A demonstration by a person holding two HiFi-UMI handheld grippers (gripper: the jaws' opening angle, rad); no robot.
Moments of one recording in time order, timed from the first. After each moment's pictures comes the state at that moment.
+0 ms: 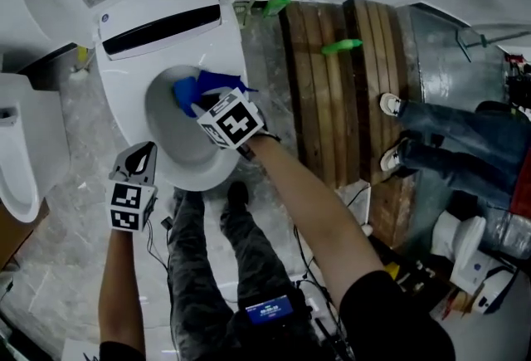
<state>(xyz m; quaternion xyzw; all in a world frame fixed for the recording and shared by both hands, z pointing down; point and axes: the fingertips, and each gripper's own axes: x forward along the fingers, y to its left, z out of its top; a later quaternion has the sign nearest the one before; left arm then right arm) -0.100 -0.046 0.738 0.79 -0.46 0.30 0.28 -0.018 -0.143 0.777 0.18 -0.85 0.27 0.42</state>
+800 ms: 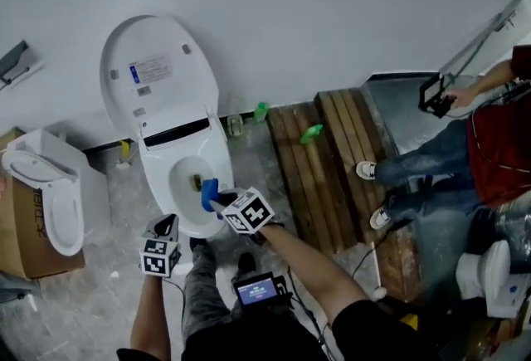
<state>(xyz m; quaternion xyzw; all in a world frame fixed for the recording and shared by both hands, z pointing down) -0.021 0.024 0.523 0.77 -0.53 0.28 0.23 0.083 -0.030 0.522 0.17 -0.89 0.28 0.31</state>
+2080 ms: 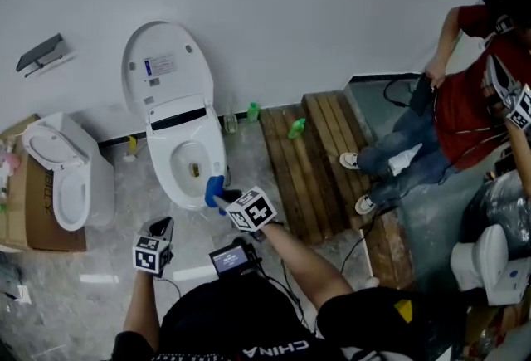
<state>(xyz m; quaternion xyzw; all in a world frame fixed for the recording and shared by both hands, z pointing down) 0.023 0.219 0.436 0.78 -0.51 0.28 0.23 0.155 0.138 0.418 0.21 -0.91 0.24 0.27</state>
